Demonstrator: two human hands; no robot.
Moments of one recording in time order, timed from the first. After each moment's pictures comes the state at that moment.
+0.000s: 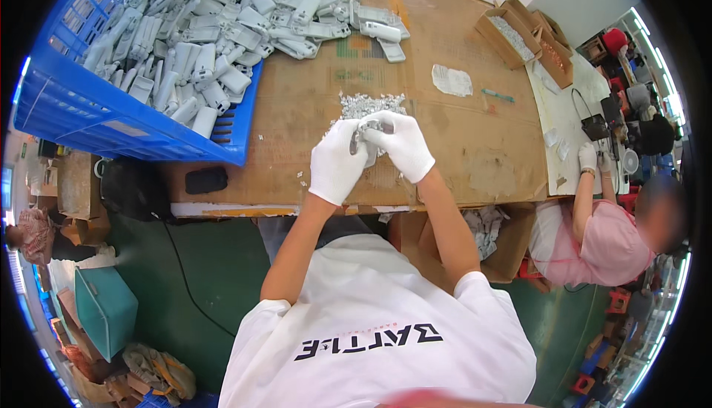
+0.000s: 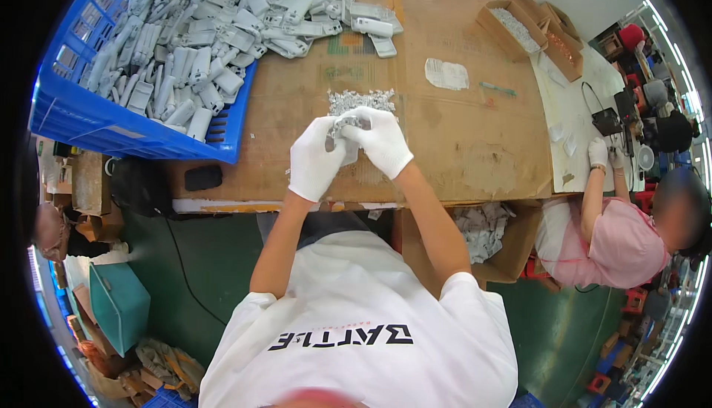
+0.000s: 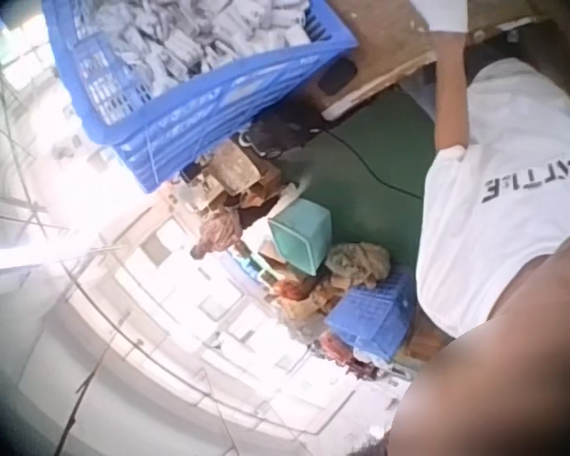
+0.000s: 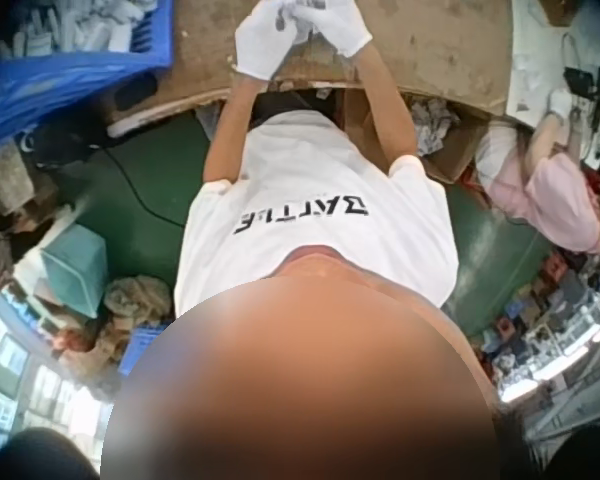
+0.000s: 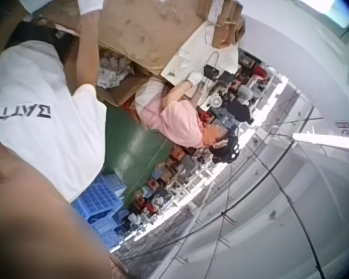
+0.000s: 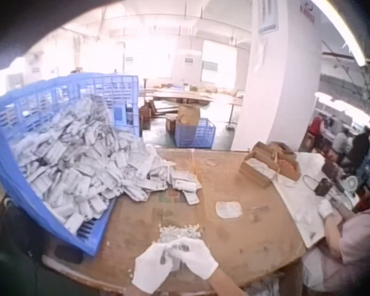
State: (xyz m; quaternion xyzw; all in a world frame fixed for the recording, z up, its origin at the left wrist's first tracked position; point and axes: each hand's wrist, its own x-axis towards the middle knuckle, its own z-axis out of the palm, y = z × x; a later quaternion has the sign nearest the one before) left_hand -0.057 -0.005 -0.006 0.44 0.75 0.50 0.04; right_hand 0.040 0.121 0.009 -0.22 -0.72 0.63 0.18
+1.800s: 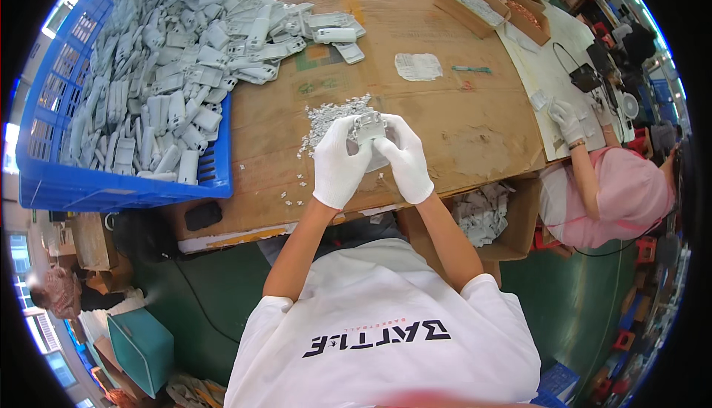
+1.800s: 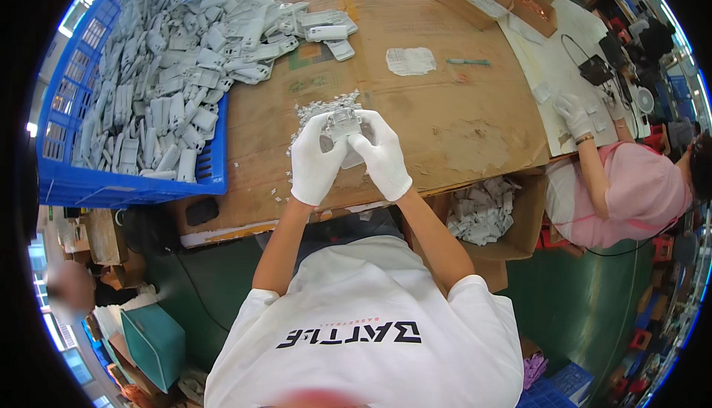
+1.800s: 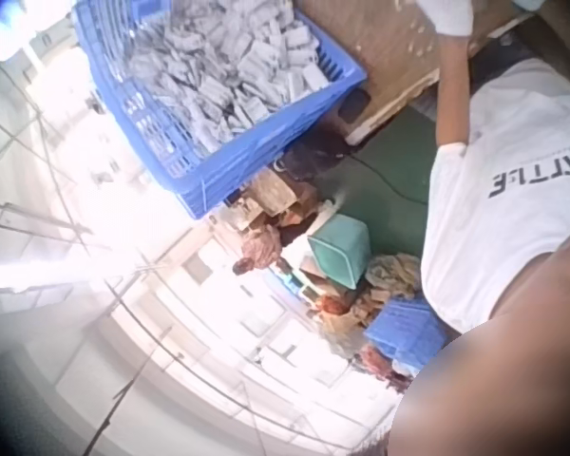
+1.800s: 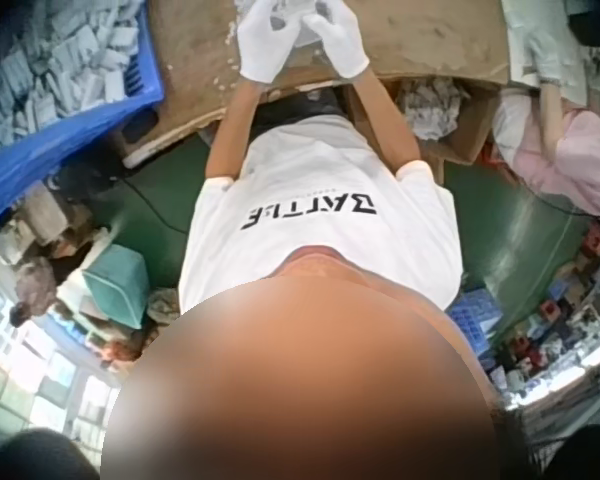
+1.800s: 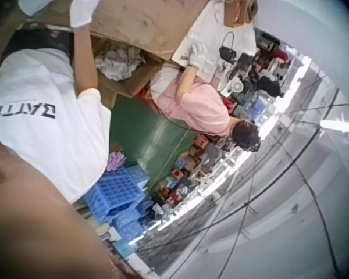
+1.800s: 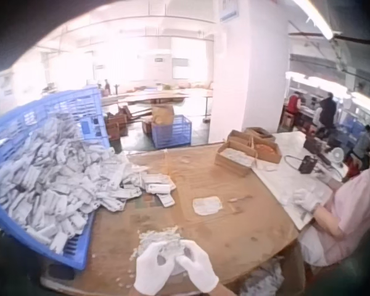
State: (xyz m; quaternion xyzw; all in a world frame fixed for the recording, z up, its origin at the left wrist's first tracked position) left_hand -0.027 0.034 0.021 0.49 0.68 0.54 0.08; right_hand 0.092 0.114 0.008 -0.23 -0.58 0.70 0.35
